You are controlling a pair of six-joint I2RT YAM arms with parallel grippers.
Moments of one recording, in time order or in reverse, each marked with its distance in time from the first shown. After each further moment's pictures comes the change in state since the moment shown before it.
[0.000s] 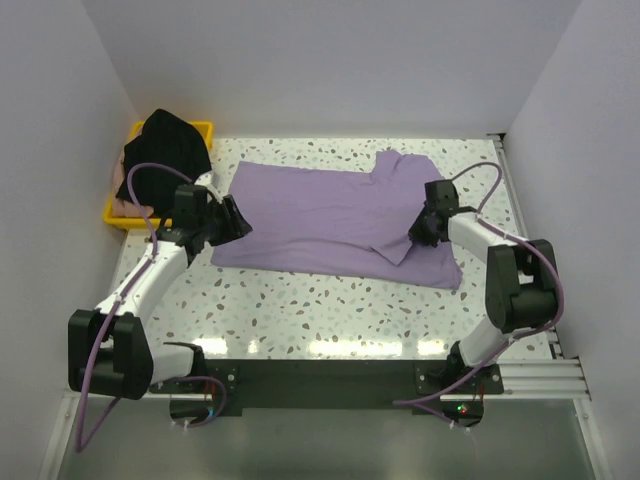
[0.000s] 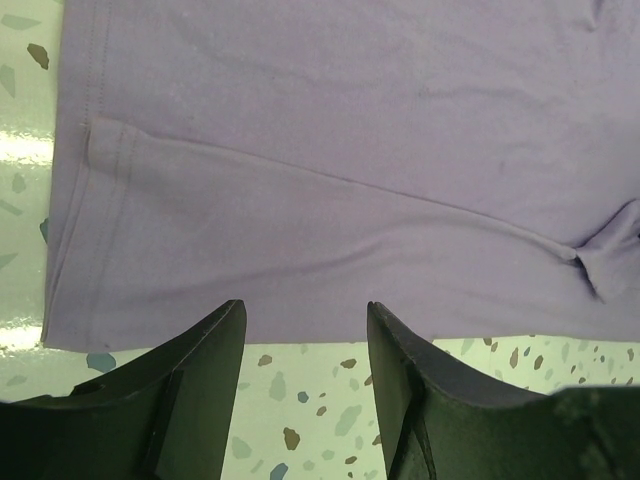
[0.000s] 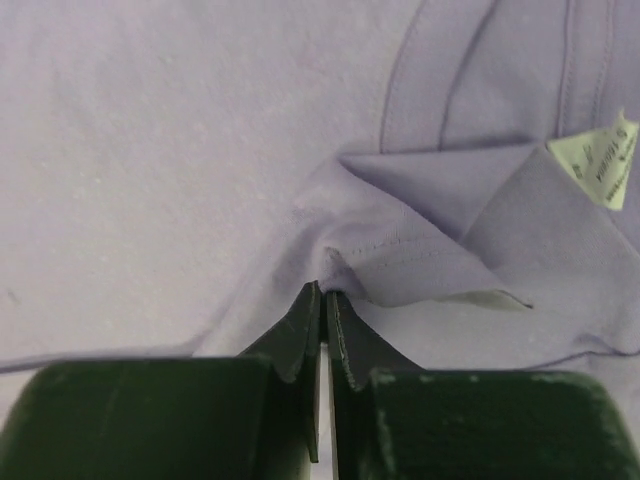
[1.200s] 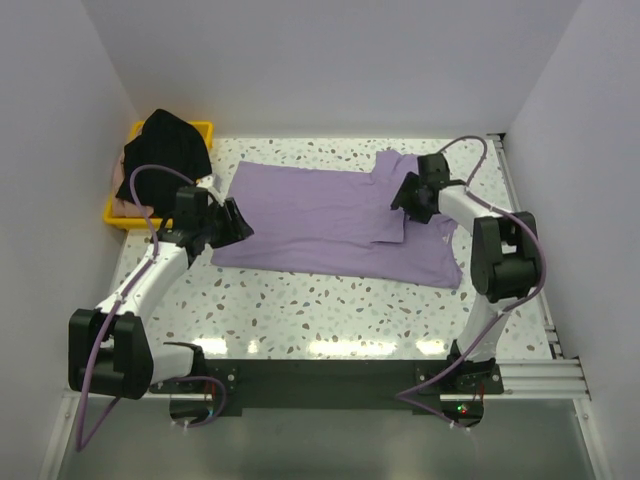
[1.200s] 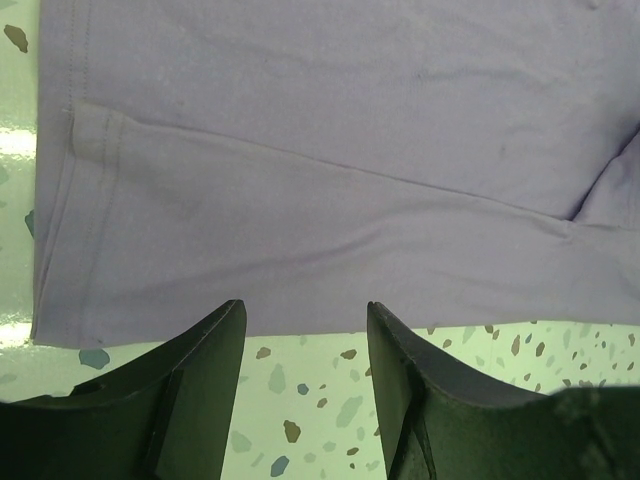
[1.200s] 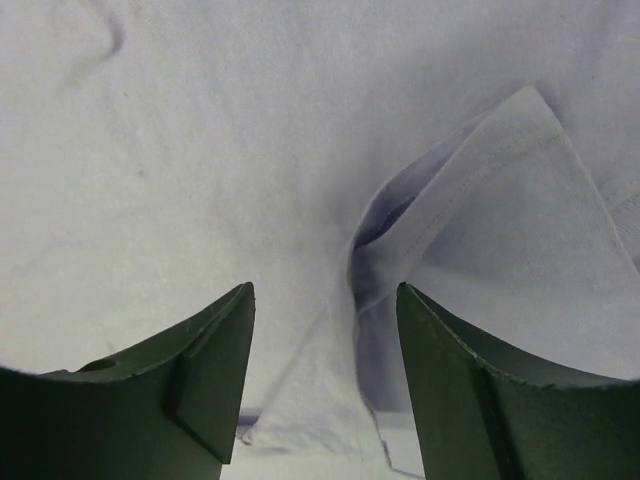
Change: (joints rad) left arm 0.000 0.002 -0.015 0.001 0.026 0.010; right arm 0.000 0.255 0.334 -0.012 -0.080 -0.091
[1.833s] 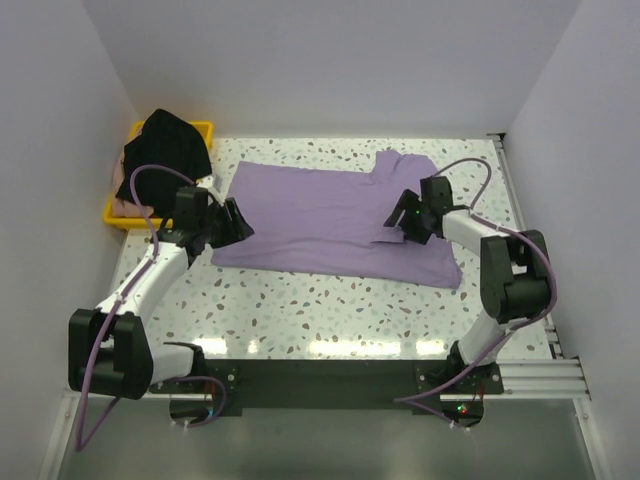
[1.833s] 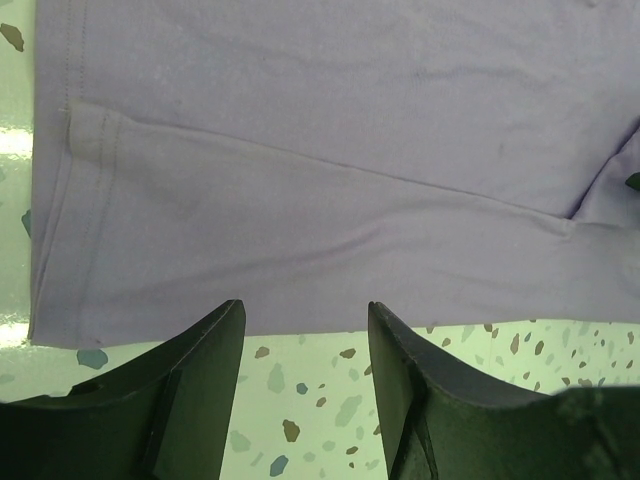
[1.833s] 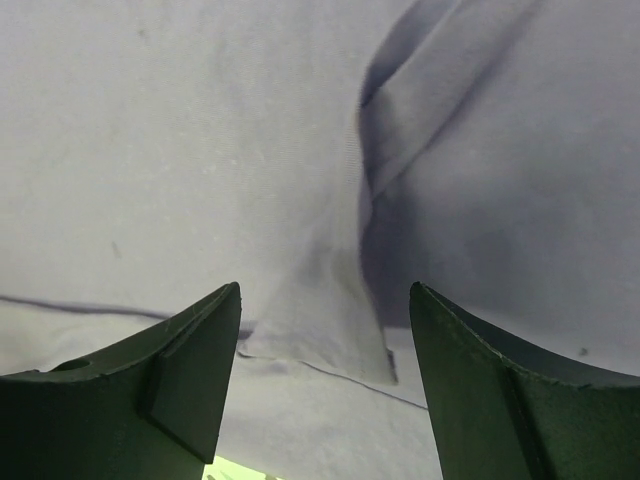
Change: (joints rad) left arm -0.001 0.000 -0.001 0.000 0.003 0.000; right arm 0.016 -0.180 -0.292 0.148 -0.109 0.050
